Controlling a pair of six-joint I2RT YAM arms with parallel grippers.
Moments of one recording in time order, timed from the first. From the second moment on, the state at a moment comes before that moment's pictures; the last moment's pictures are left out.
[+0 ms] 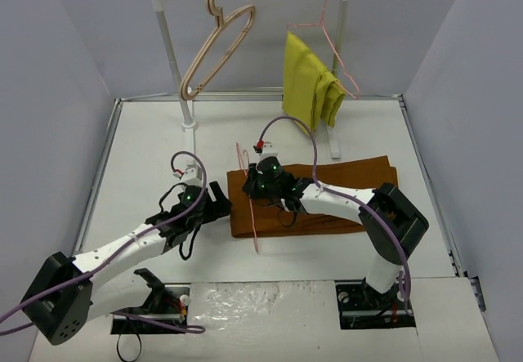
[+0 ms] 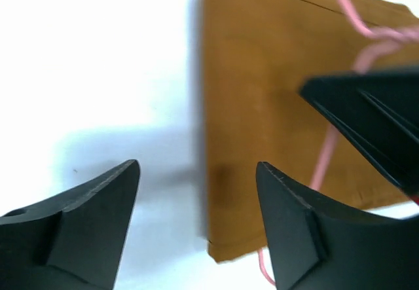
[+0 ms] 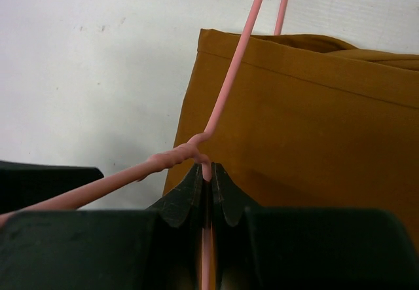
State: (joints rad) left arm -0.70 1.05 0.48 -0.08 -0.25 -0.80; right arm 0.83 1.71 0.96 0.15 0.07 0.61
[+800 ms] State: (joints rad) left arm -0.55 1.51 0.53 0.32 0.08 -0.97; right arm 0.83 1.67 0.92 0.12 0.11 0.62
